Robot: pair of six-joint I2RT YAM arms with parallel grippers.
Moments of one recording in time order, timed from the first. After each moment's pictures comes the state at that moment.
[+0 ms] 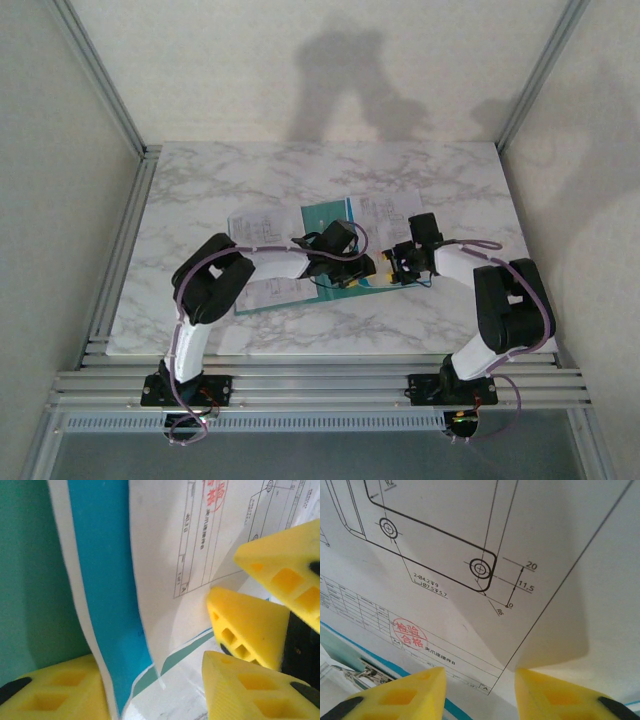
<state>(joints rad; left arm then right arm) -0.82 2.06 1.29 -0.11 0.37 -1.14 0.26 1.59 0.76 -0.29 -0.35 1.47</state>
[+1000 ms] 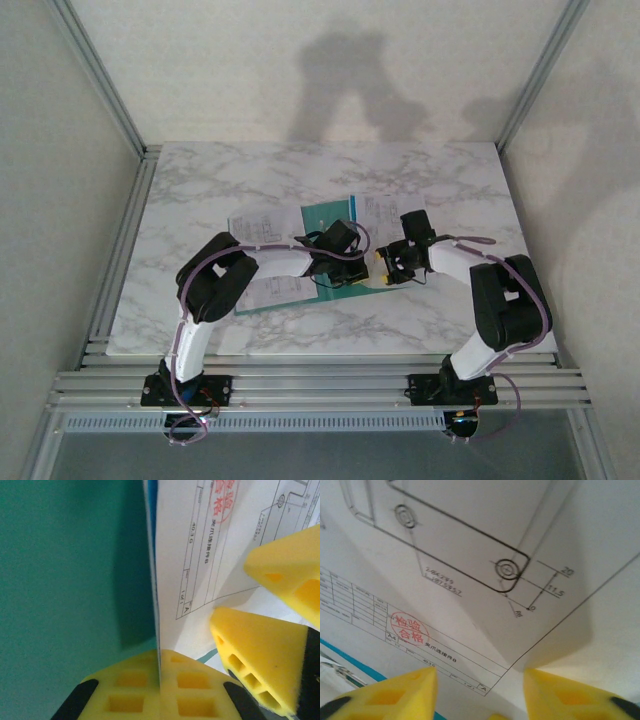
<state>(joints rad) -0.82 2.08 1.31 -0.16 0.35 -1.09 0.31 1.61 0.82 -0.36 -0.32 1.49</state>
